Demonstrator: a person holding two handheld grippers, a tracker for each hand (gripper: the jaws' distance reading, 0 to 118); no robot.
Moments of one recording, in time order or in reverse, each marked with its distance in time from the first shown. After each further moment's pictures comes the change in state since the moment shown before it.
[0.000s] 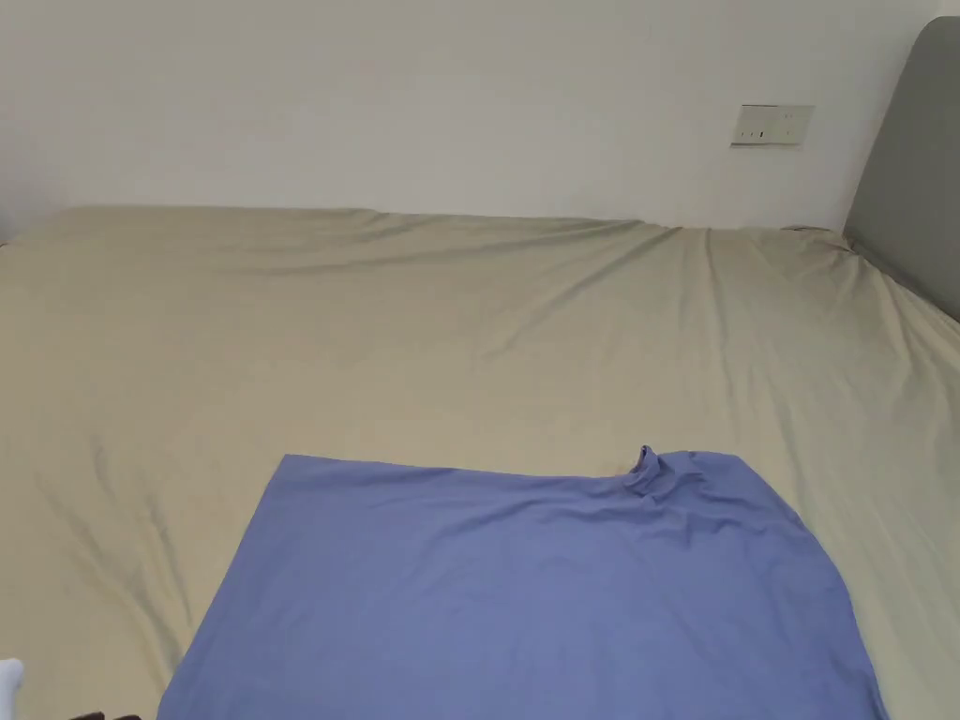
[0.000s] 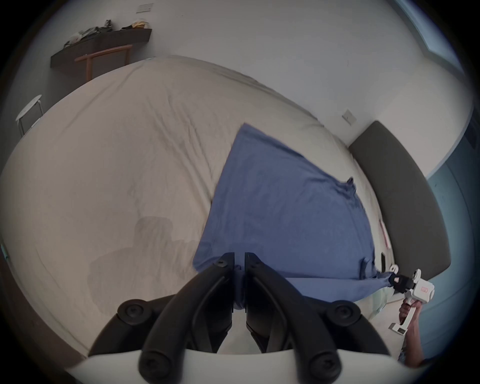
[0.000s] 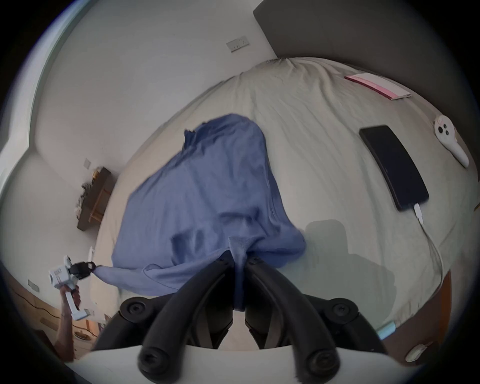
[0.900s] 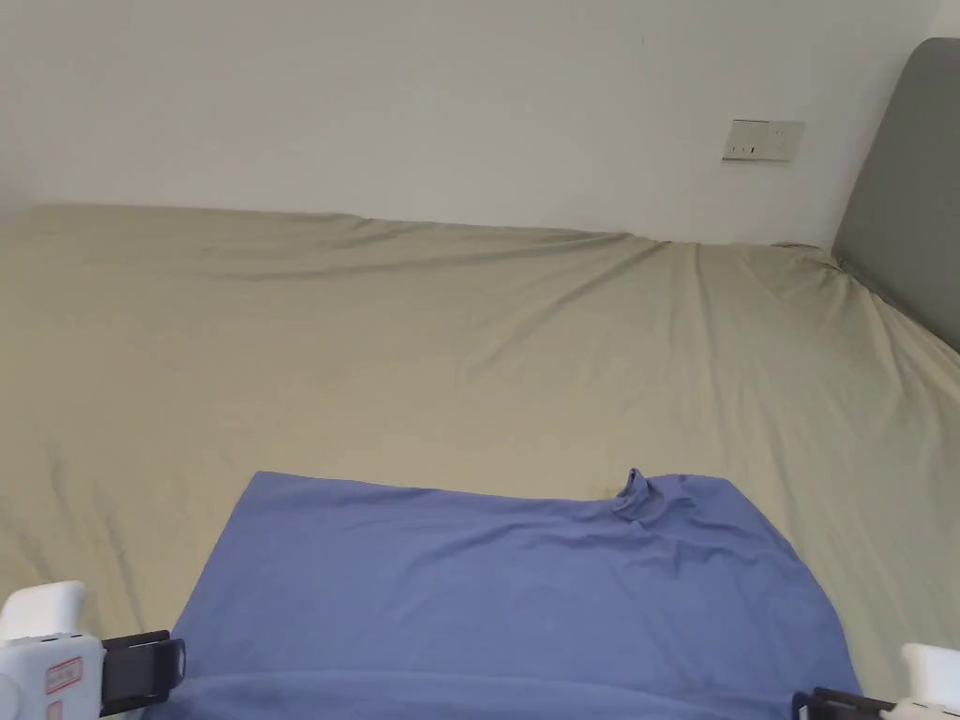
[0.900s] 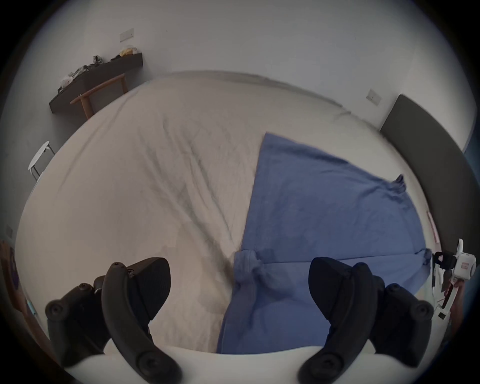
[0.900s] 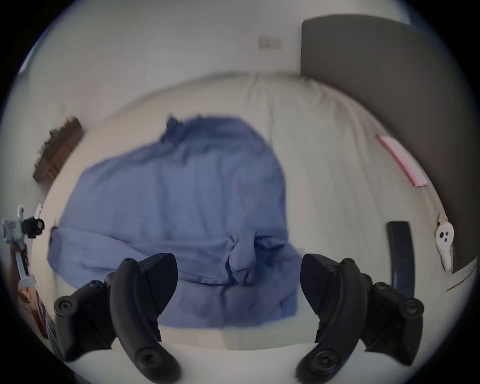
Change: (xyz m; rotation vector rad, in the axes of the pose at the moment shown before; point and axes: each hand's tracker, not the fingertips) left arm 0.020 0.053 -0.084 0.048 0.234 -0.168; right arm -0.056 0.062 -0.093 0.054 -0.238 0.329
